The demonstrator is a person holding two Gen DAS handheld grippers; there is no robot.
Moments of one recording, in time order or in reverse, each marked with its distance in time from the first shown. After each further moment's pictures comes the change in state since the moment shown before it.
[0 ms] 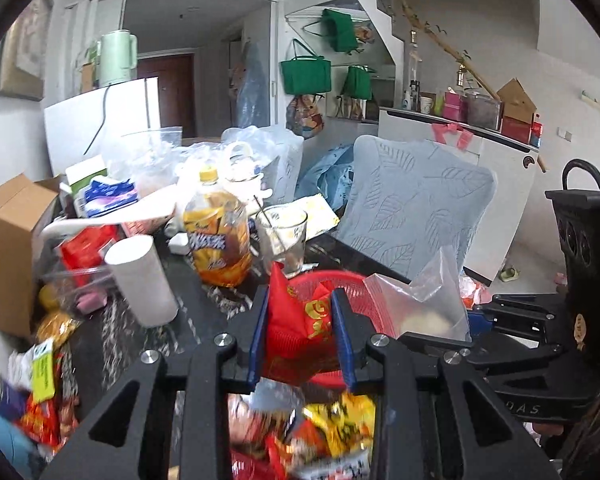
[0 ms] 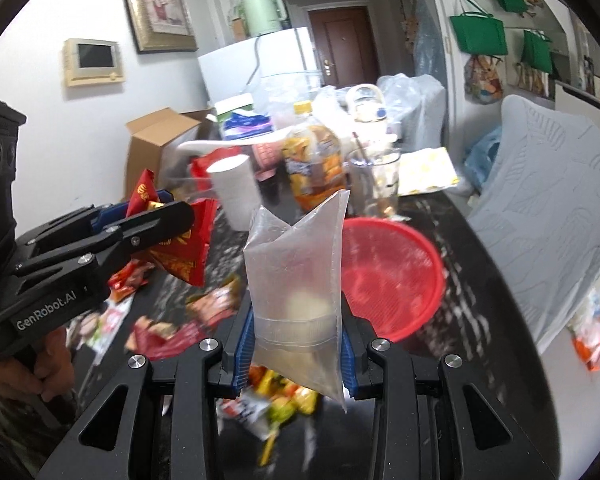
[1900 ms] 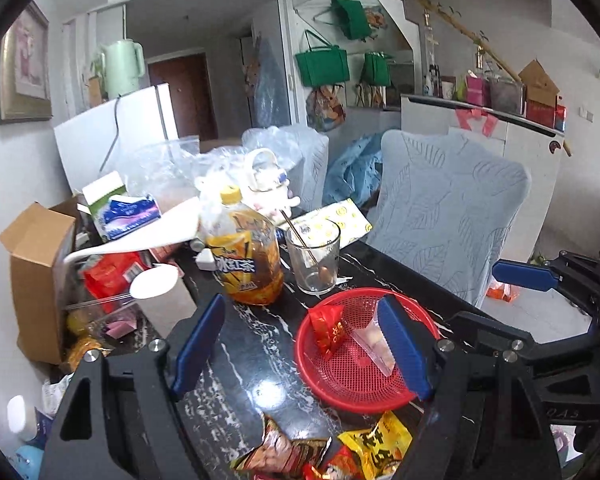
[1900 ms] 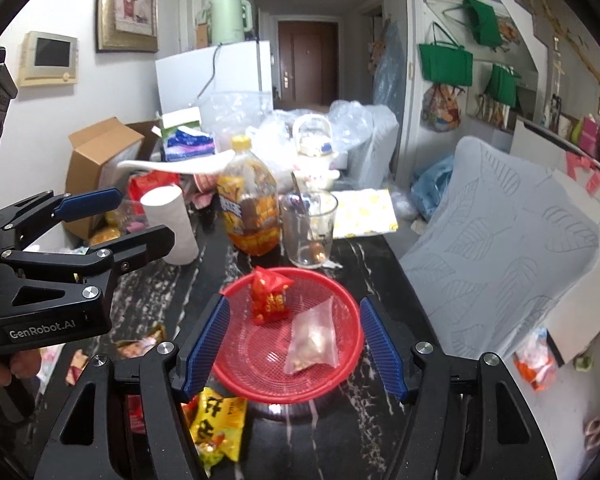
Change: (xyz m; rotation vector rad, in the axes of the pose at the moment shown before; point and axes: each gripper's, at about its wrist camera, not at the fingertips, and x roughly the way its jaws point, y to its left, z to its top) left arm 0.012 0.006 0.042 0.048 0.046 0.123; right arm -0.003 -0.013 0.051 -0.064 -0.040 -0.223
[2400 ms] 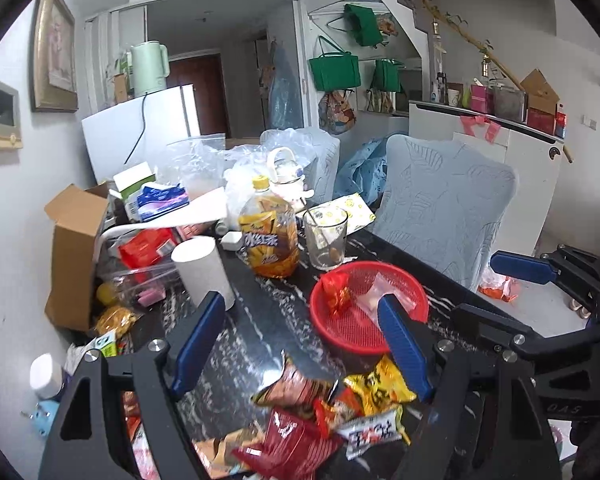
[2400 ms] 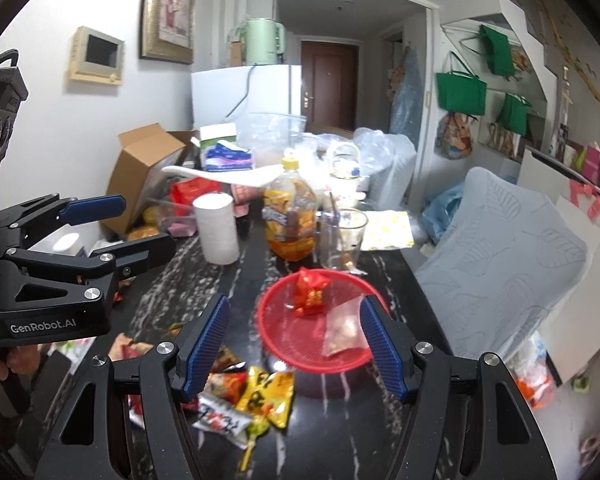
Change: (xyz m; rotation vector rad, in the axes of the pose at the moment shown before) left arm -0.081 0.013 -0.037 -0.032 0.001 0.031; right arm -0.064 0.050 -0.021 -0.068 -0.068 0.038
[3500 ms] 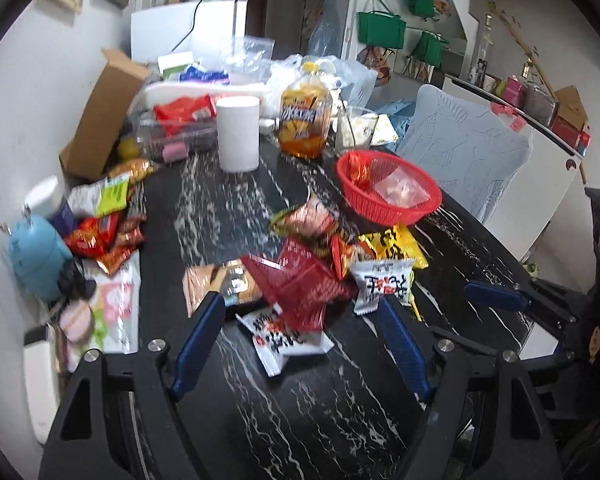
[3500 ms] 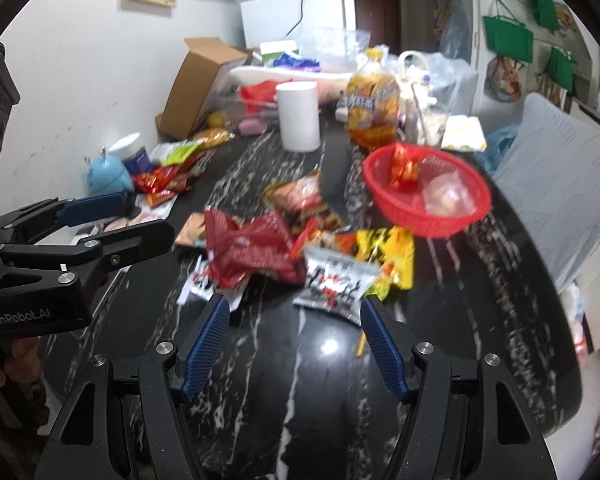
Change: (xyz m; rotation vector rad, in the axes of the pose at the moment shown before) left arm -0.031 0.031 -0.145 -0.238 0.203 -0.012; right arm 0.007 0.081 -0.113 -0.008 0.238 0.168
